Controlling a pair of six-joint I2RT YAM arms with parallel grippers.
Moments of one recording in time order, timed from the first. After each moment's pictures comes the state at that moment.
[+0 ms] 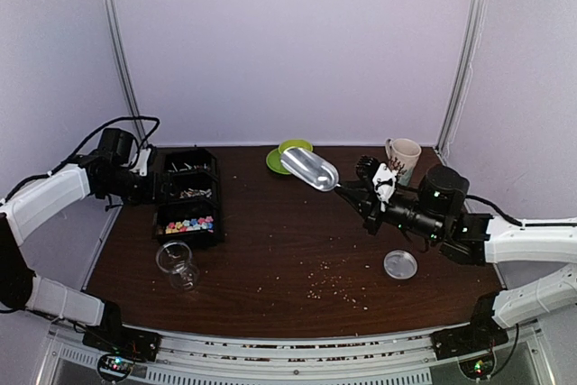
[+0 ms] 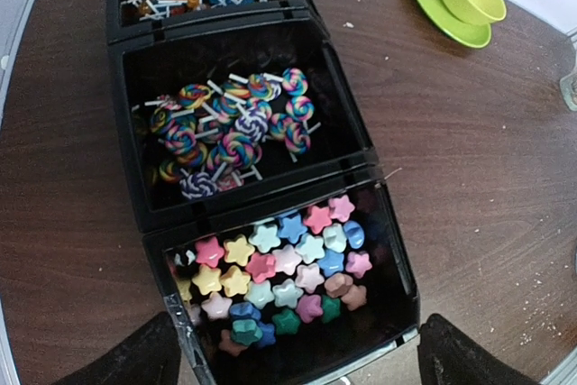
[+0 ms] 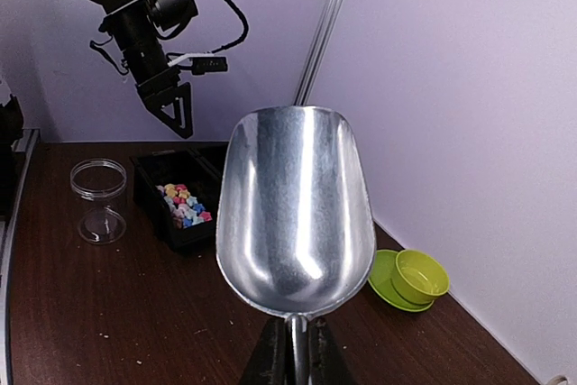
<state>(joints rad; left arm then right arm) -0.14 1.26 0.96 -0.60 0.22 -0.19 0.90 1.12 0.61 0.48 -0.06 -0.30</state>
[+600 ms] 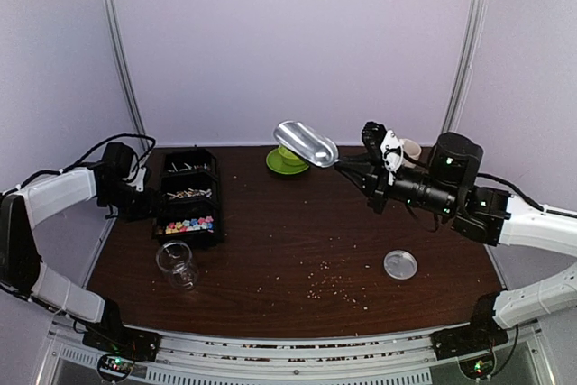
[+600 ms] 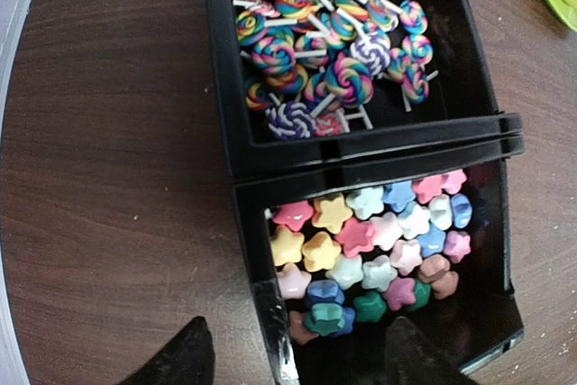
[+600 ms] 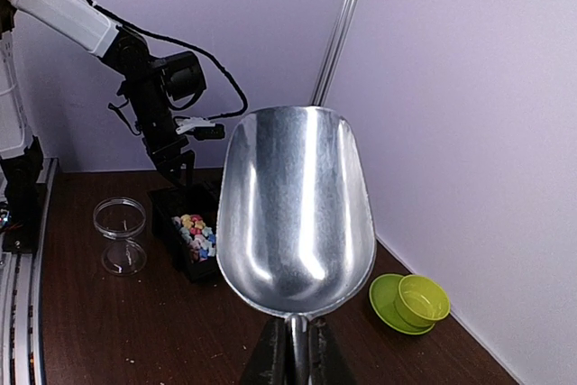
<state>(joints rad) -0.06 1.36 0.90 -0.62 0.15 -0.18 0.90 1.08 0.84 0.23 -0.12 -0.28</state>
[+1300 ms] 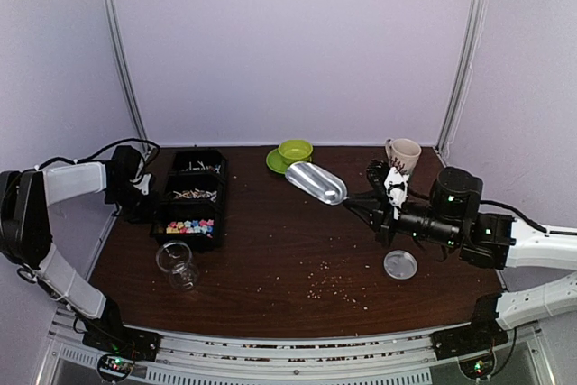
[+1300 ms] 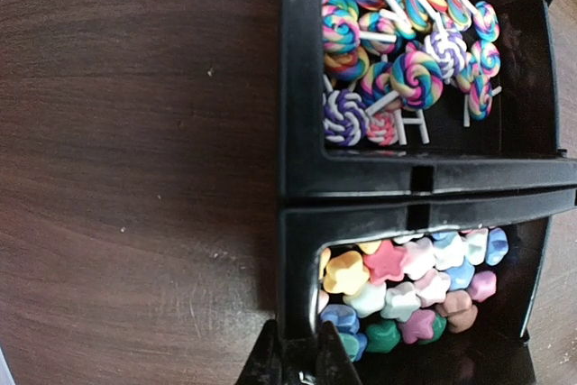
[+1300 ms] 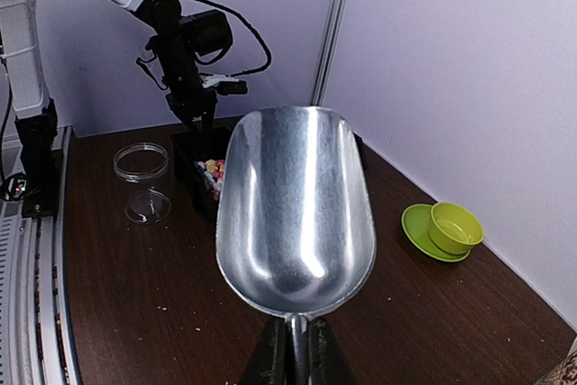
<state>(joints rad) -0.04 1.52 0.96 -0.63 0.16 -0.20 0.98 0.96 0.64 0.19 -0.01 -0.18</state>
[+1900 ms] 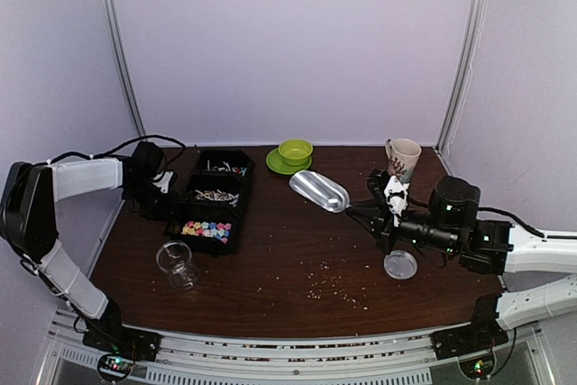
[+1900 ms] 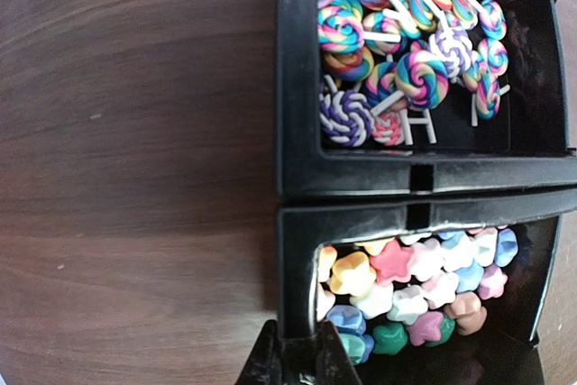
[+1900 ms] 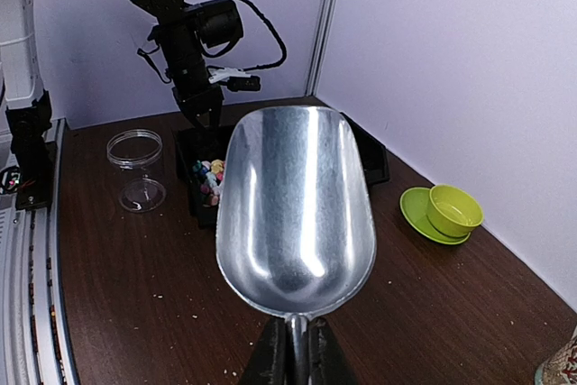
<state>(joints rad) -0.19 1.58 1.02 -0.63 0.12 -0.17 0.98 0.95 0.58 0.21 0.02 -0.16</state>
